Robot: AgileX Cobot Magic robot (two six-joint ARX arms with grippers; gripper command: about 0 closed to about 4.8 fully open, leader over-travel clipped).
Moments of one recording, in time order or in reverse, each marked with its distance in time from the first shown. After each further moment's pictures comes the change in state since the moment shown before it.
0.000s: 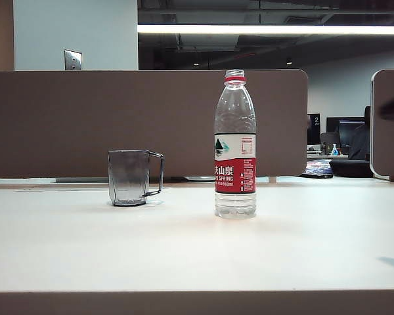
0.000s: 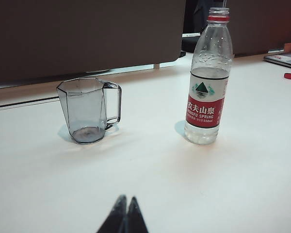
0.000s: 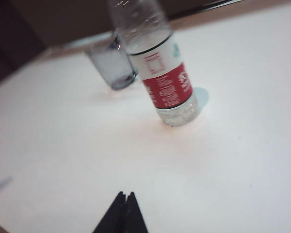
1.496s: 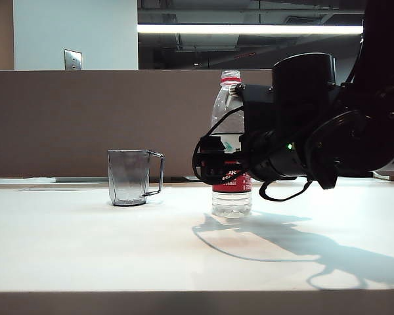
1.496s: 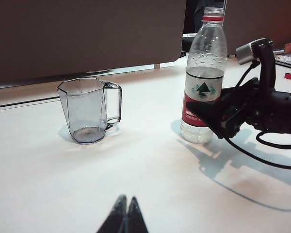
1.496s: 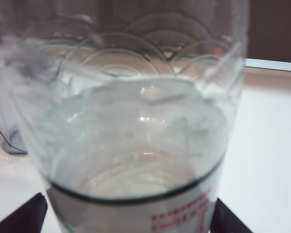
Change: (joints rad) left arm 0.000 0.000 0.000 0.000 0.000 0.000; right arm 0.182 1.693 0.641 1.147 0.405 -0.333
